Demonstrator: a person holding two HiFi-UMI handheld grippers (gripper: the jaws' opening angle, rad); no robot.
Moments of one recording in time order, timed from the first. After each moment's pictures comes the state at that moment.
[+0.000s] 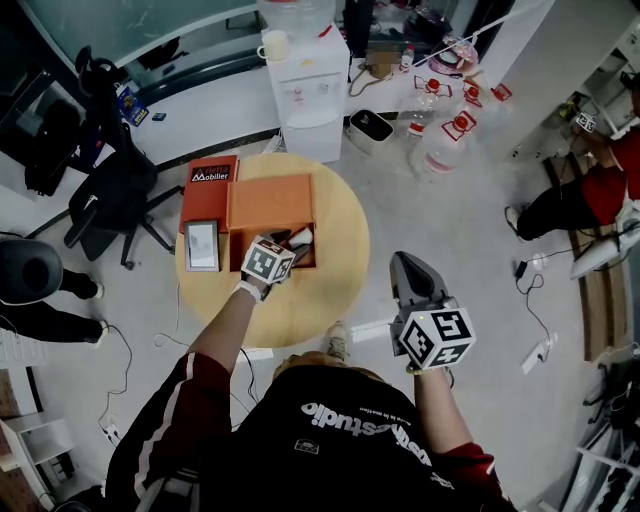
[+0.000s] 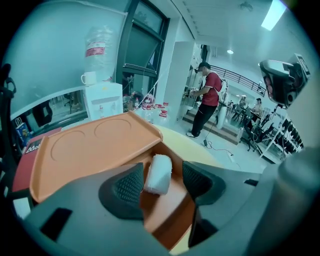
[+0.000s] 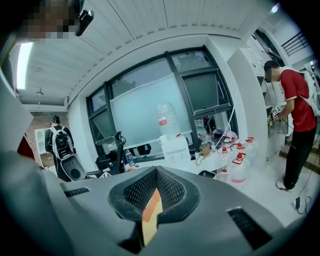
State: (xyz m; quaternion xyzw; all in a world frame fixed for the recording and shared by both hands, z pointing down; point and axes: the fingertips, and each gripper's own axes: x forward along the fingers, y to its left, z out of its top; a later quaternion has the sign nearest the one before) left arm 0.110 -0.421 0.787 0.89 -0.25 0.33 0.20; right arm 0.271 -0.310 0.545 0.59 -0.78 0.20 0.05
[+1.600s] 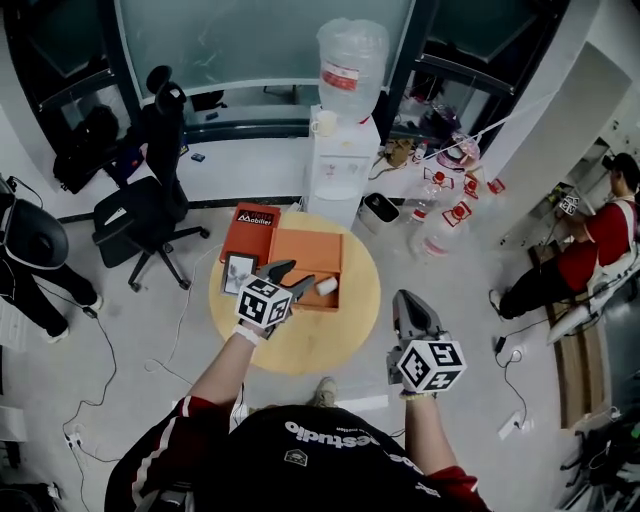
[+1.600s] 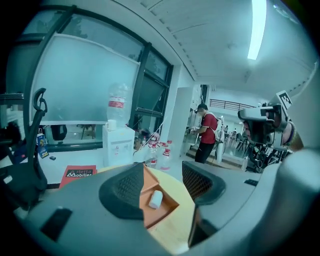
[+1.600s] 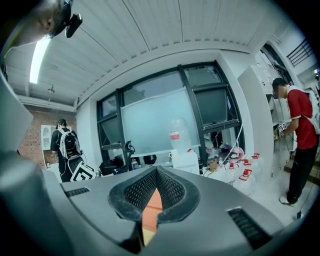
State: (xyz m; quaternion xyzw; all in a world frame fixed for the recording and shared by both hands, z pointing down) left arm 0.009 -0.378 0.577 0.92 -0.33 0.13 0.15; right arm 0.182 -0.277 0.446 0.59 -0.80 0.13 0.03
